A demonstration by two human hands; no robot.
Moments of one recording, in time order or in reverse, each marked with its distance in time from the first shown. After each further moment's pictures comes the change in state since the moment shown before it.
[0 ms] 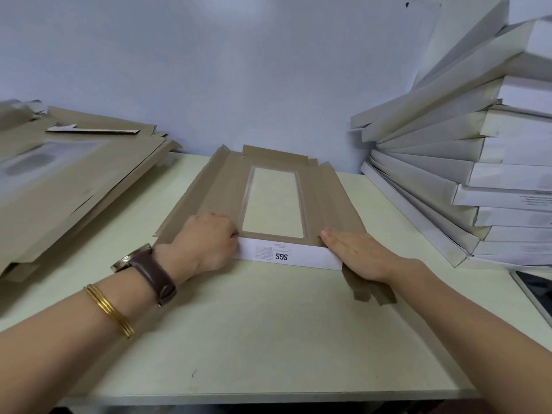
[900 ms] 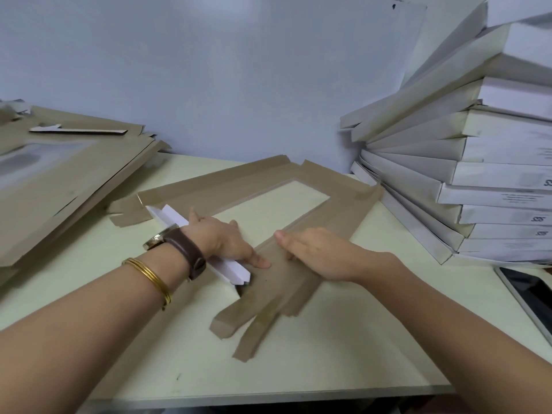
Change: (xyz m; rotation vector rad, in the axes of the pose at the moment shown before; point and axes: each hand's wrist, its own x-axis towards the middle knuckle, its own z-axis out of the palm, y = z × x) left_hand 0.033 0.033 -0.004 0.109 -0.467 -0.239; right_hand -0.009 -0.064 -0.008 0.113 -0.022 -0.135
